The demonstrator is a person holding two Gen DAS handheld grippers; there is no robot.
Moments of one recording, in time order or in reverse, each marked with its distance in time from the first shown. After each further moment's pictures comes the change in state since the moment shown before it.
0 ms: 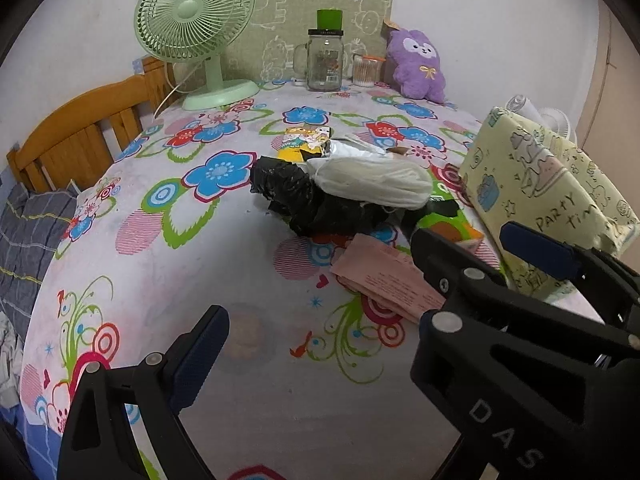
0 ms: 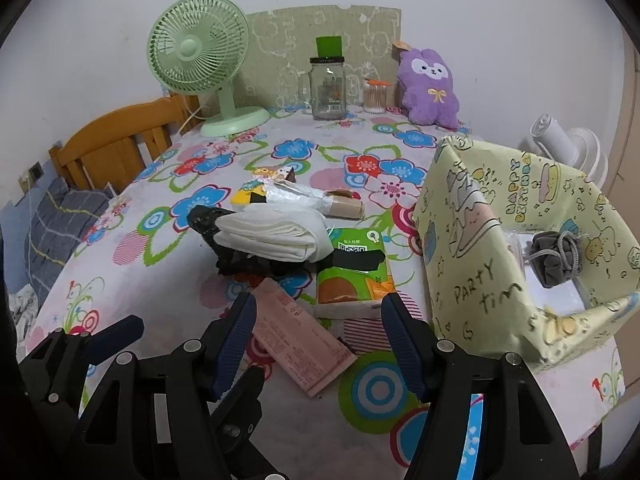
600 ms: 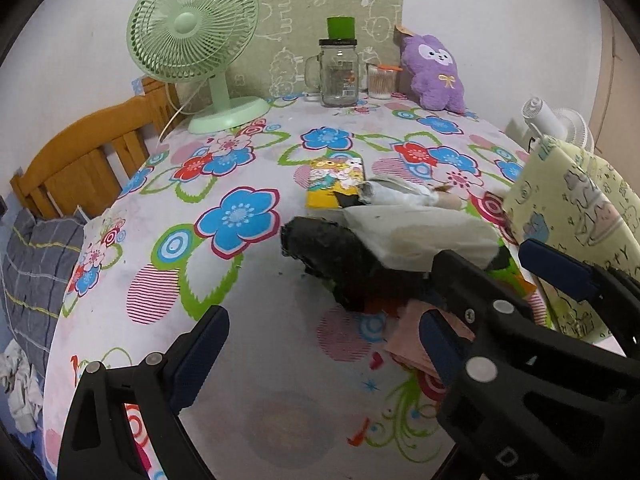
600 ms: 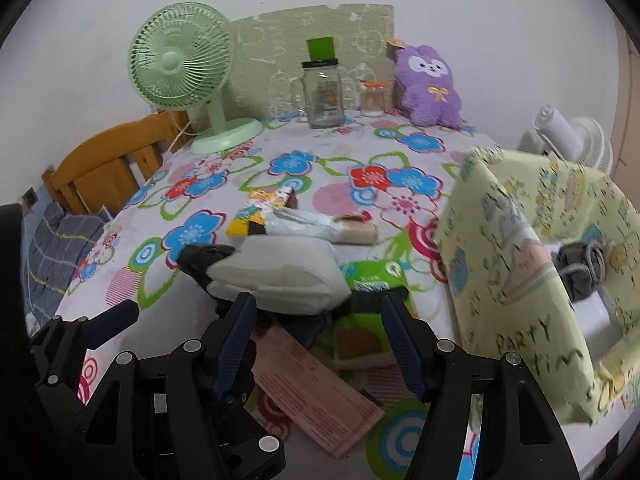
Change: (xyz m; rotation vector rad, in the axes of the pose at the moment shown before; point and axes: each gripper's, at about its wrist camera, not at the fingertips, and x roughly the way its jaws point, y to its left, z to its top) left arm 0.026 0.024 0.039 0.039 -0.025 0.050; right arm 0.025 0.009 0.028 0.047 -0.030 0.025
